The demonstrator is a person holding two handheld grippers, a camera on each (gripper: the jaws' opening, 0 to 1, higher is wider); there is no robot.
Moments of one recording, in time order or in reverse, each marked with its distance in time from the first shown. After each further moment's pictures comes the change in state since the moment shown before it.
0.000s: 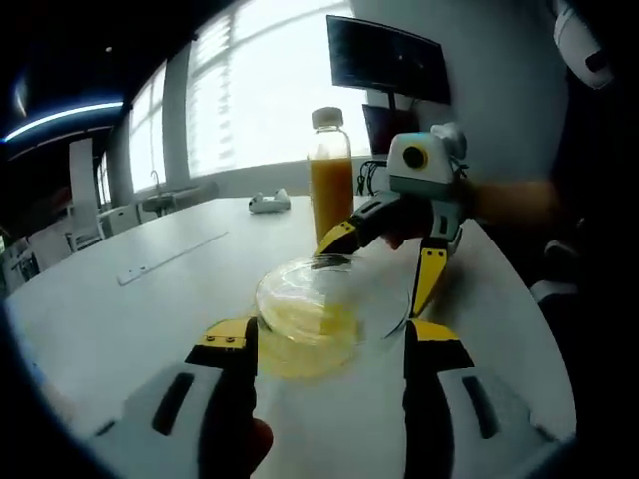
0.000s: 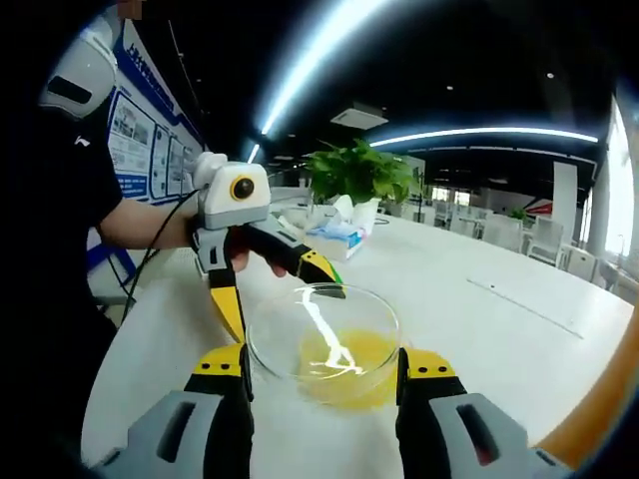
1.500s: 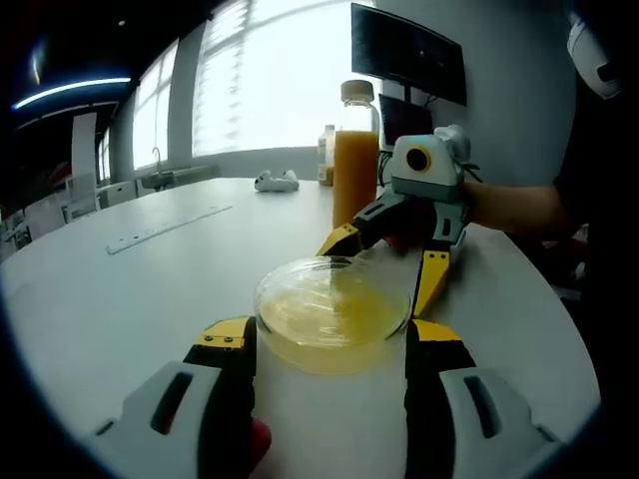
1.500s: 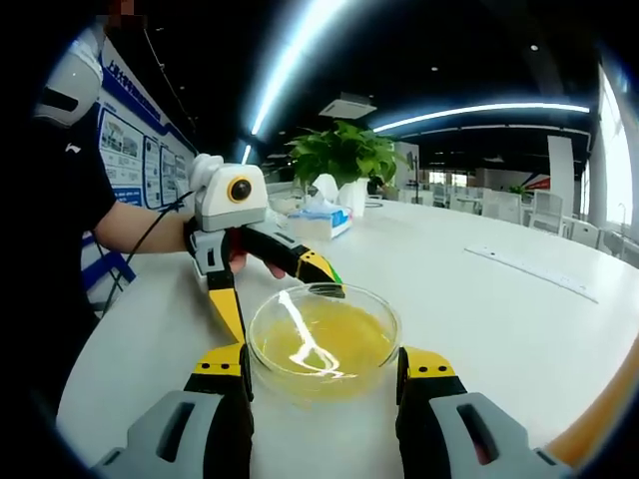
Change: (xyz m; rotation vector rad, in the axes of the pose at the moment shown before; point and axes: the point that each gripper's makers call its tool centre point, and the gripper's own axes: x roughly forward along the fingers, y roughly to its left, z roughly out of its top) left arm 0.026 0.022 -0.032 -0.090 0.033 -0.015; right arm 0.019 -0.028 -0.035 0.085 0.032 0.015
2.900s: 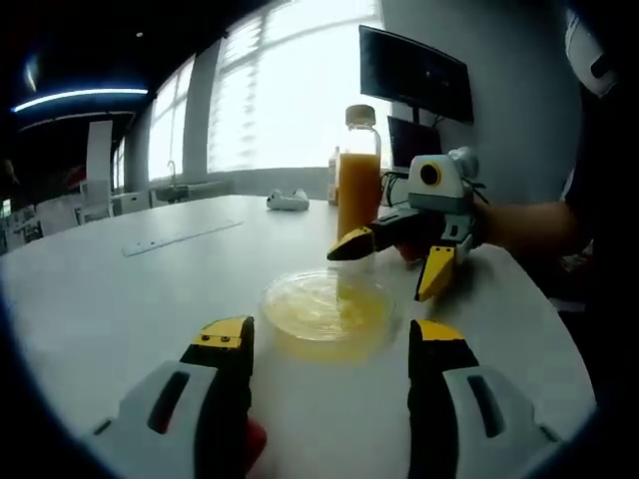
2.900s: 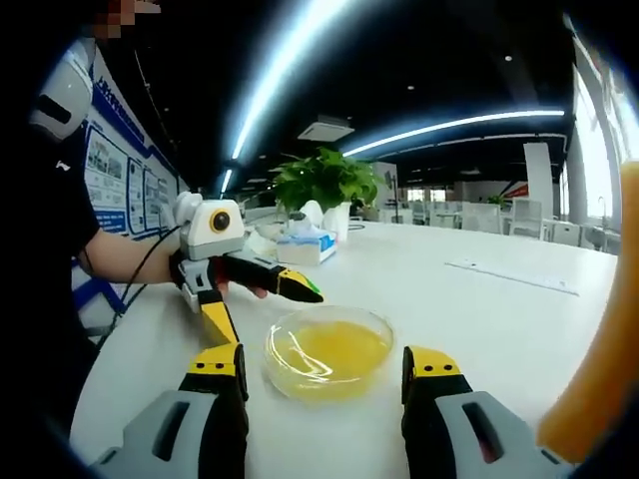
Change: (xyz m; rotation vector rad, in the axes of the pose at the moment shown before) left arm -0.027 -0.008 0.006 -0.025 -0.106 0.066; right arm -0.021 0.018 0.018 0.061 -0.113 -0.094
